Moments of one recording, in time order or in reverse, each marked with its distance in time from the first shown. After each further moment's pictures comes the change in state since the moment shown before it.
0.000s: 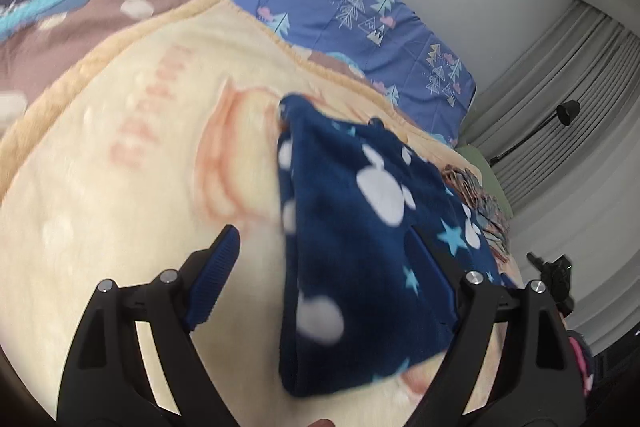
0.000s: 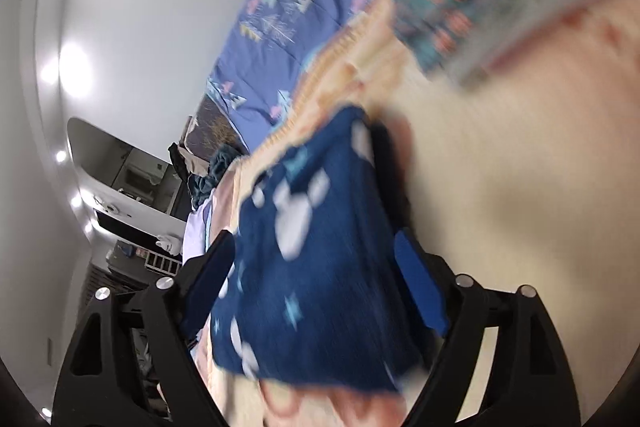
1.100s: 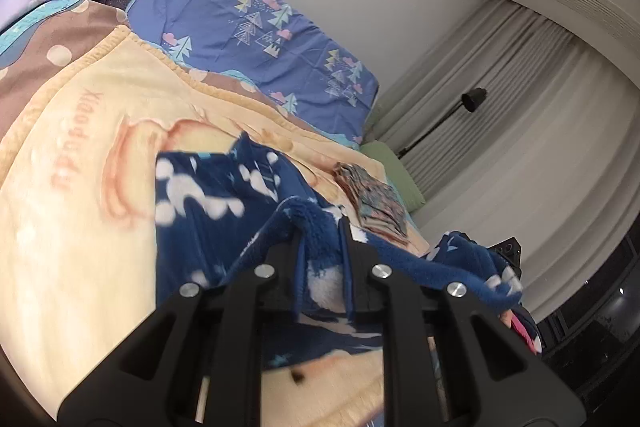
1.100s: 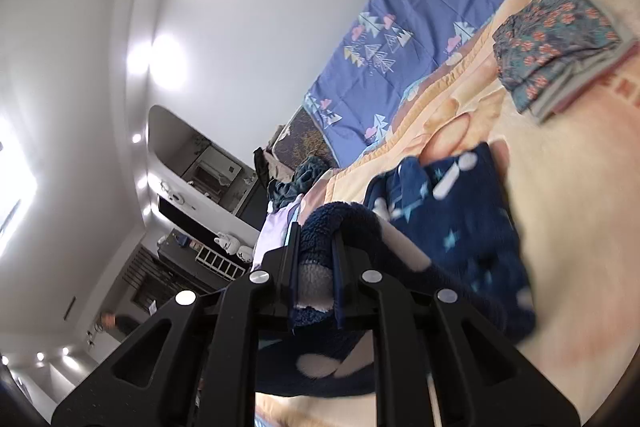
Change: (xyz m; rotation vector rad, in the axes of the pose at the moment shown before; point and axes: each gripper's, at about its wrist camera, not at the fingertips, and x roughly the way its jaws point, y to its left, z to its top) left arm -0.083 -0.106 0.008 0.116 -0.025 -0.267; right arm -0.062 0.114 -0.020 -0.179 -0.117 0.248
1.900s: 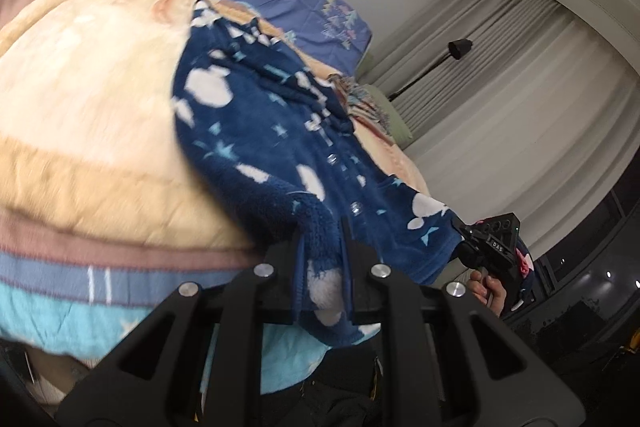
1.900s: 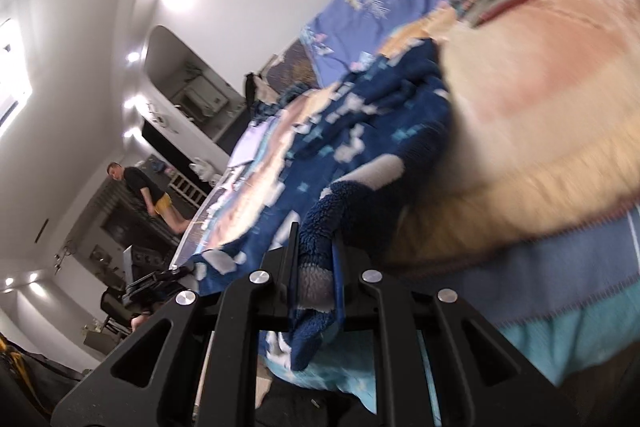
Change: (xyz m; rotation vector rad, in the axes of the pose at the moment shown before) left arm -0.104 -0.020 -0.253 -0.029 0.106 -0.032; right arm -0.149 0.000 -0.210 -0.216 0.170 -0.047
